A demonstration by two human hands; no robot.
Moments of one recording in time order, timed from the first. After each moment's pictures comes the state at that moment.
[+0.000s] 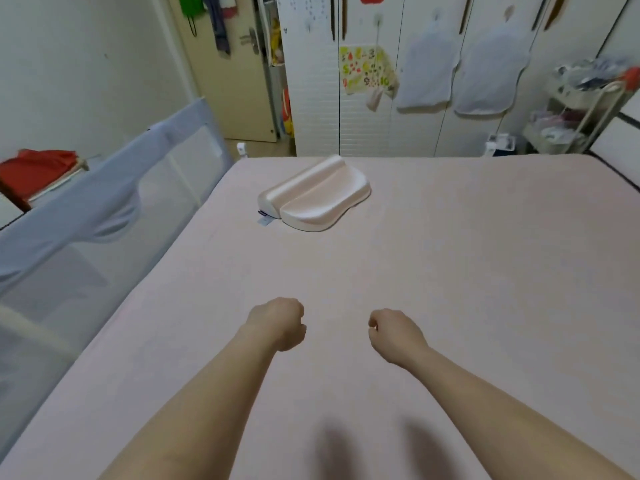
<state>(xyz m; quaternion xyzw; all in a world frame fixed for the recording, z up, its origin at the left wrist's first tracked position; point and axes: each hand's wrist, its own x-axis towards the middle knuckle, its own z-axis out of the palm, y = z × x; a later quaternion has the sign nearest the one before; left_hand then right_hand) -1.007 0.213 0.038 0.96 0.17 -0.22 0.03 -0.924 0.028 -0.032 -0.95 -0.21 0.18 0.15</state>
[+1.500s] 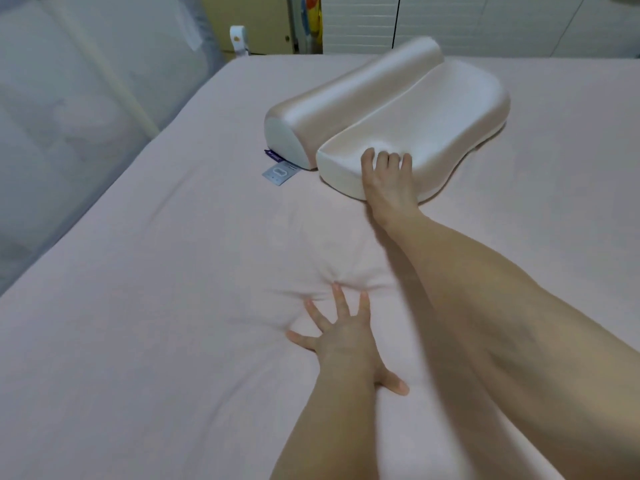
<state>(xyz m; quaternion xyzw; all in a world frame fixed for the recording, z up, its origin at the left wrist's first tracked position) -0.683 0.444 -0.351 0.89 0.26 -0.33 0.19 -0.478 0.455 -0.328 -0.94 -0.29 -0.14 -0.16</state>
